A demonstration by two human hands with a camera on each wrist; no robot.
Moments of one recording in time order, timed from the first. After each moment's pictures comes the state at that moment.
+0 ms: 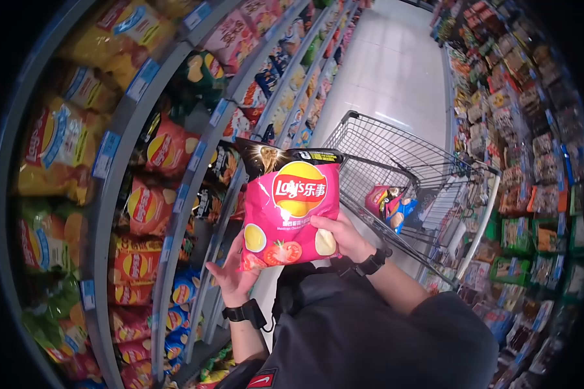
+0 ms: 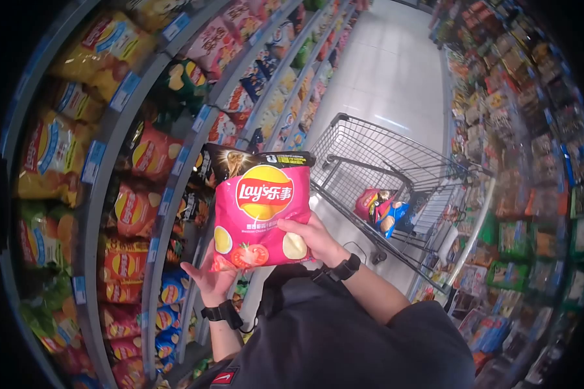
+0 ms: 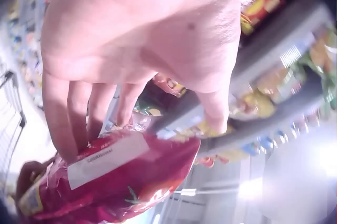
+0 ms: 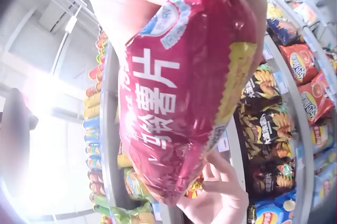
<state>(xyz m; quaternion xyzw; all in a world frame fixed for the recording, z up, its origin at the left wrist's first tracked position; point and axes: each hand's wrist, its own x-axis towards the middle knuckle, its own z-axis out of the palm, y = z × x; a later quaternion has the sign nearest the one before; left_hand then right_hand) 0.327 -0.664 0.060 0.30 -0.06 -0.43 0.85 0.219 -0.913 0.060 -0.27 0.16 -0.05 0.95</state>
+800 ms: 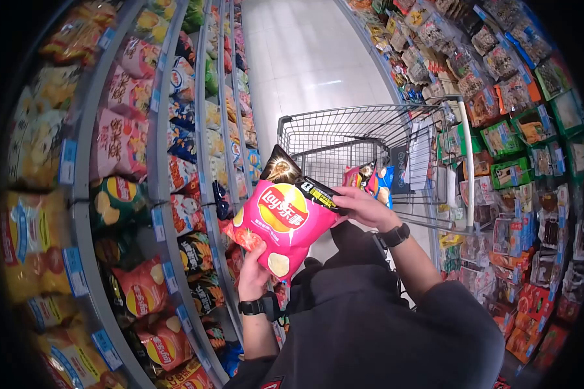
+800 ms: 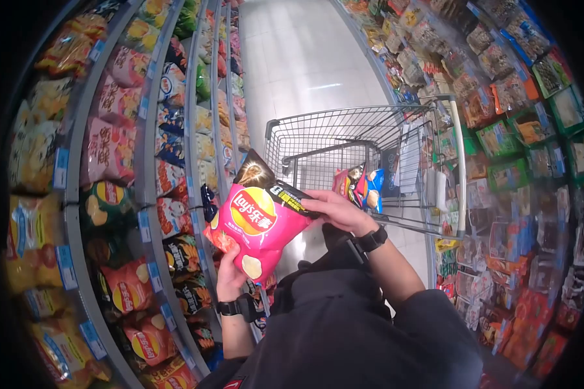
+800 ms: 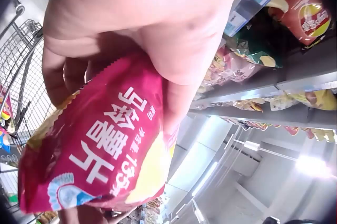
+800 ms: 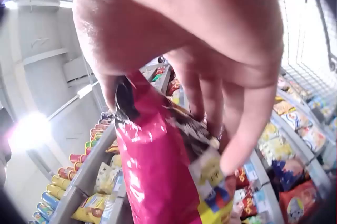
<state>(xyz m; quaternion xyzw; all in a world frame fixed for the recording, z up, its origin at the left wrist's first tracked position) 0.454 -0.837 -0.027 0.47 0.04 -0.63 0.61 0.202 -1.056 0.005 -0.36 0.25 -0.14 0.89</state>
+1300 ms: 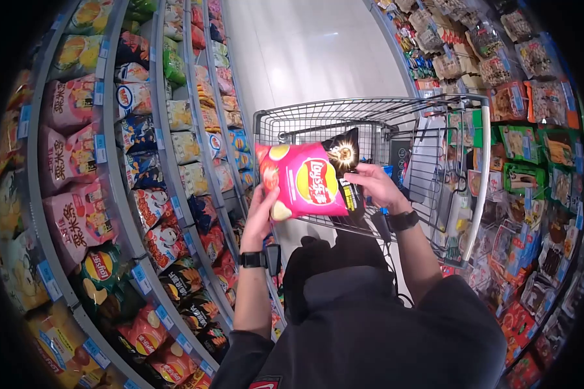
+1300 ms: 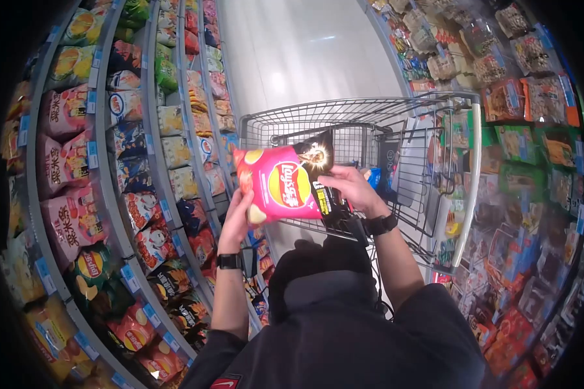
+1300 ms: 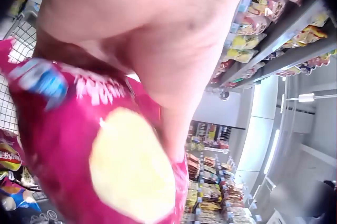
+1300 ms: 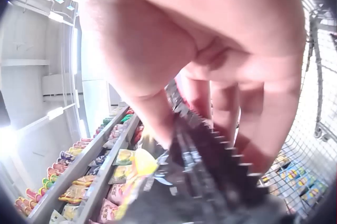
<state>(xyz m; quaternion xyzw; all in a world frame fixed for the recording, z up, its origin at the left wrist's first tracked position) 0.424 -1.096 -0.104 0.58 -0.05 -0.63 0.50 0.145 -1.229 -0.096 -0.30 0.41 -0.17 0.84</state>
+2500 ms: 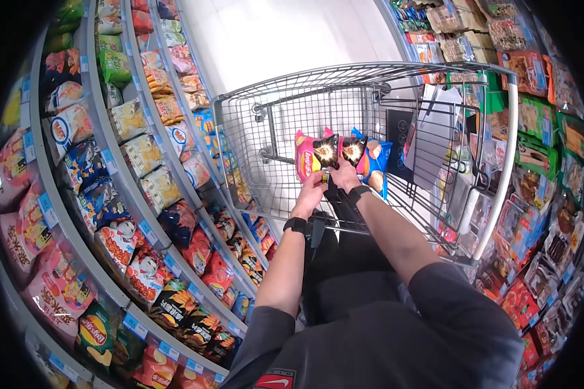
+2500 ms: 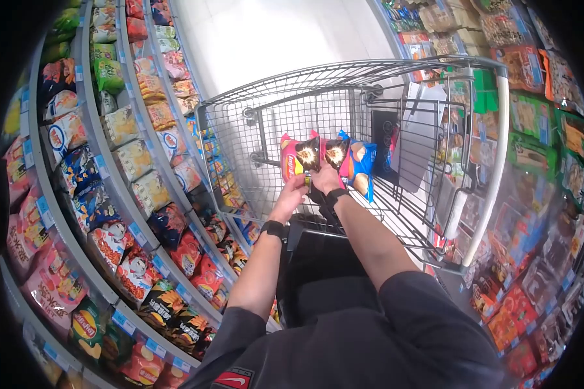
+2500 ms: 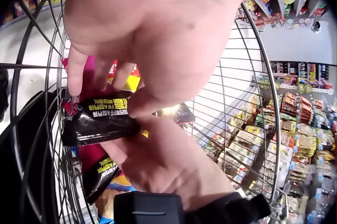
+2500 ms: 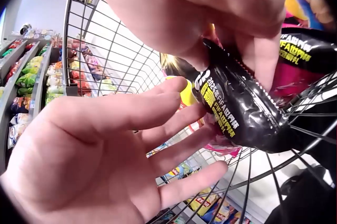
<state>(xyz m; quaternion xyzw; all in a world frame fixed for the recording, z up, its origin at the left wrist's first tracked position) 0.302 -1.112 -0.337 0.65 -0.16 -0.71 0.22 0.163 -1.171 -0.388 -0.48 0.71 0.06 0.51</state>
